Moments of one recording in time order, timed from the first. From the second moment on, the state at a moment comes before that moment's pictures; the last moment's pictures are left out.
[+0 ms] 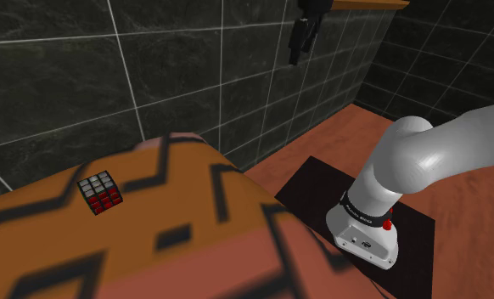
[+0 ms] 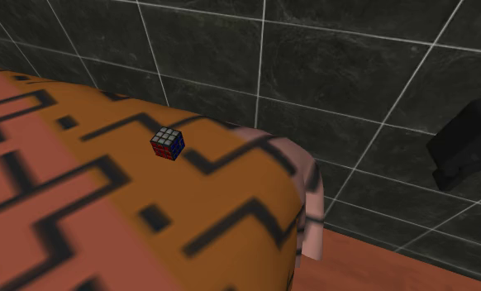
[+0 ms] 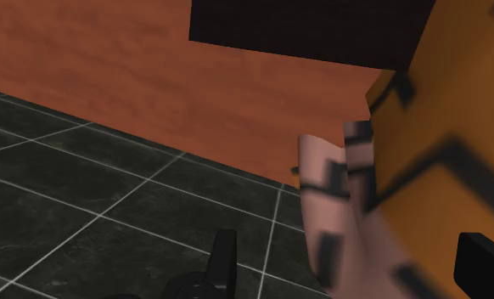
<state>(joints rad) 0.01 -0.79 0.05 -2.32 -0.10 1.61 -0.11</state>
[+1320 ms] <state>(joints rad) 0.09 -0.41 0.37 -2.24 0.06 1.85 0.27</state>
